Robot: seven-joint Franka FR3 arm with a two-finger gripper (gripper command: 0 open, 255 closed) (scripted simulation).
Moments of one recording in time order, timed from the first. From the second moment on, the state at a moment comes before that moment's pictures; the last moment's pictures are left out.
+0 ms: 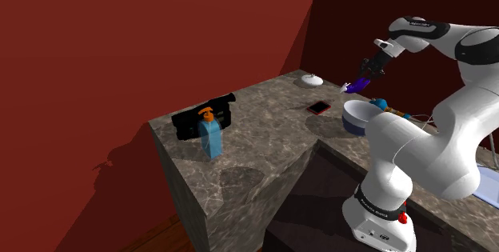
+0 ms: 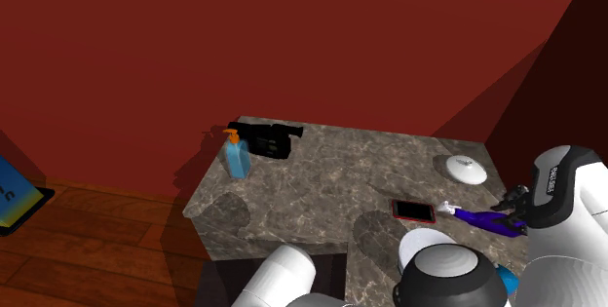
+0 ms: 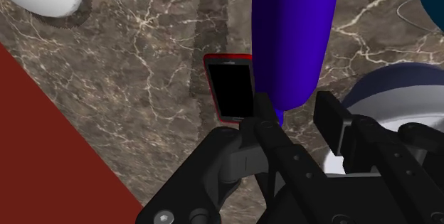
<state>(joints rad) 0.95 -0.91 -1.95 -1.43 -0.37 1.78 -2.27</state>
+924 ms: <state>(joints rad) 0.96 -0.97 -2.00 -1.50 -0.42 1.89 -2.29</state>
